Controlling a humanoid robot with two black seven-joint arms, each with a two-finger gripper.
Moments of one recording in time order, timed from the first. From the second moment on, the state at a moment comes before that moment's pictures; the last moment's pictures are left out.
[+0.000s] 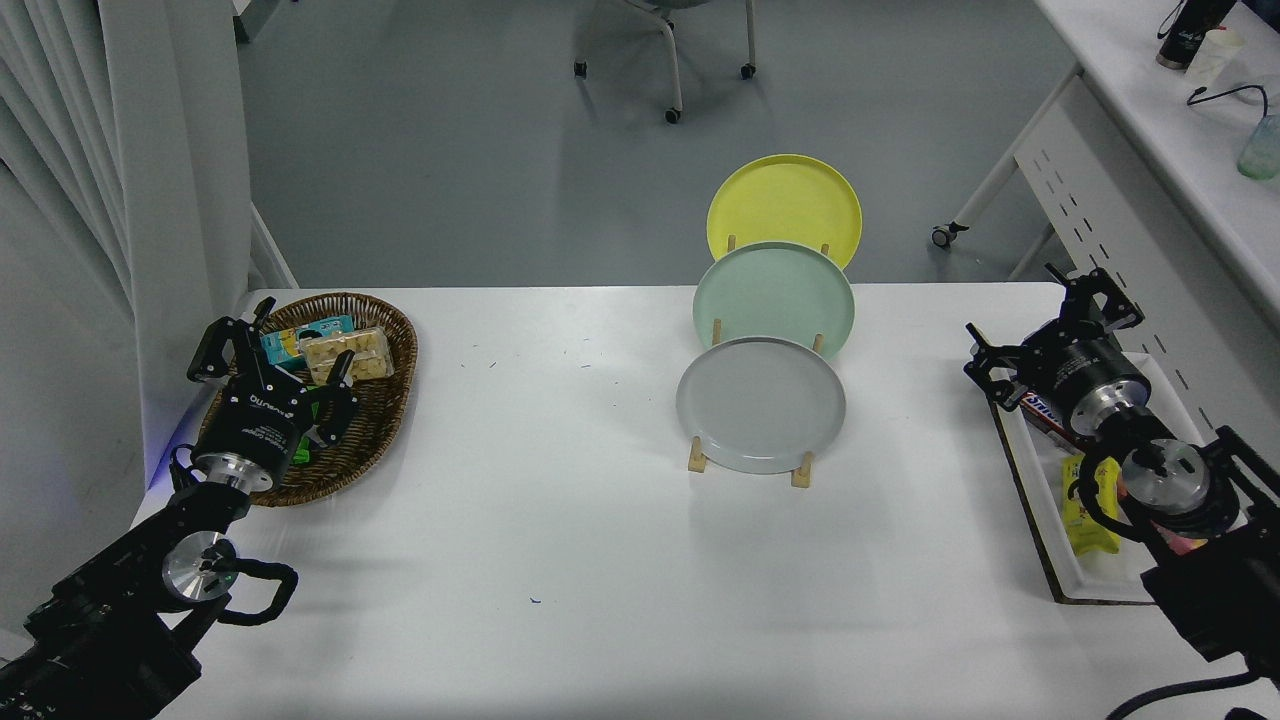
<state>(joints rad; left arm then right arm) -0.48 0.37 -0.93 -0.59 0.16 -0.51 -0.54 0.59 -0.34 1.18 0.69 -0.14 0.17 0.02</state>
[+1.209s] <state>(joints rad) -0.48 0.37 -0.92 -0.59 0.16 -0.51 -0.54 0.58 -0.36 1.08 0.70 -0.18 0.16 0.09</state>
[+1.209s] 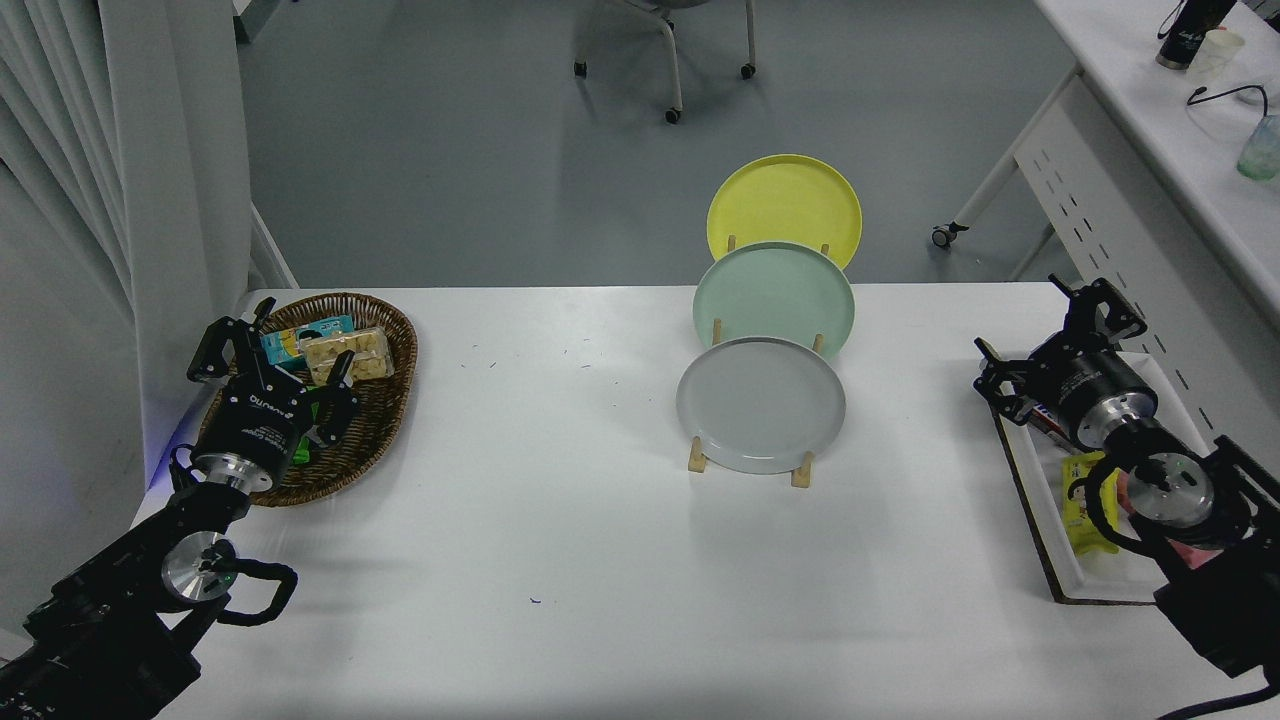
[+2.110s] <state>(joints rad) -0.48 0.37 -0.92 -0.59 0.16 -0.51 -0.54 0.53 -0.50 0.98 1.01 -0.19 -0.16 0.00</state>
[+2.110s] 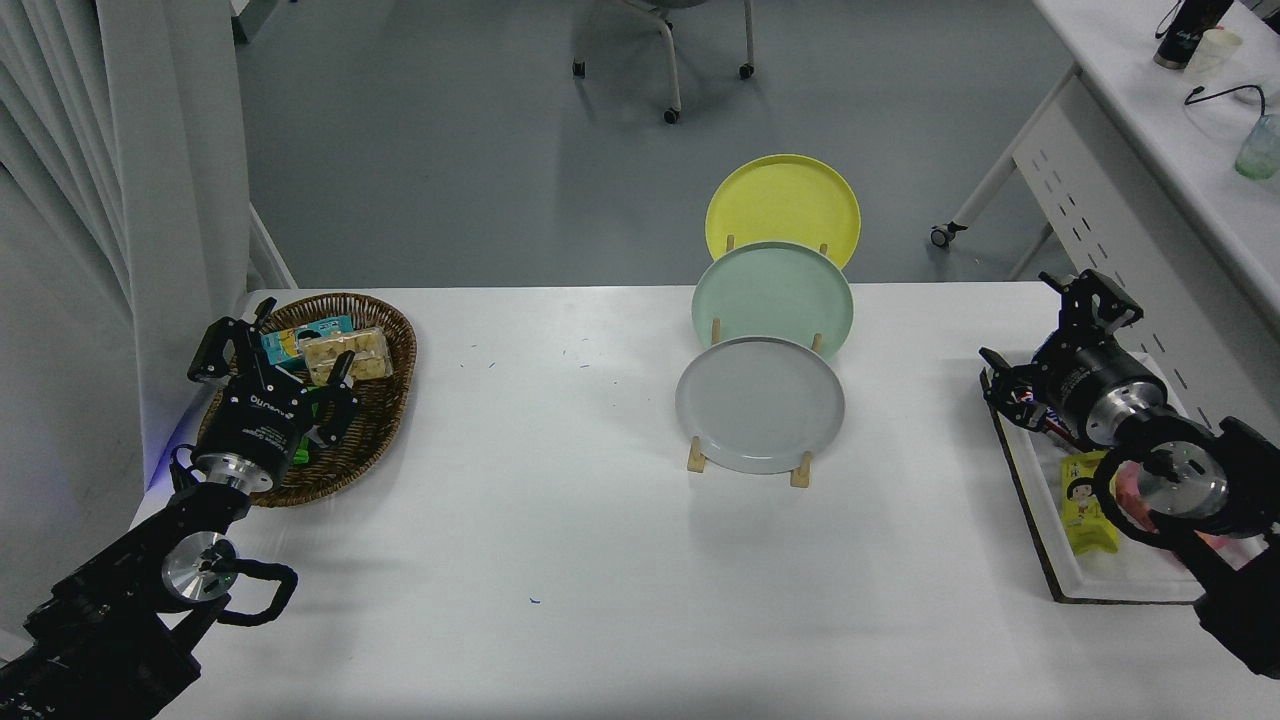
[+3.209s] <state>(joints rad) -0.48 0.37 -0.93 -0.59 0.16 -0.52 -0.54 0.58 -0.60 0.86 1.15 -0.17 -0.30 -0.13</state>
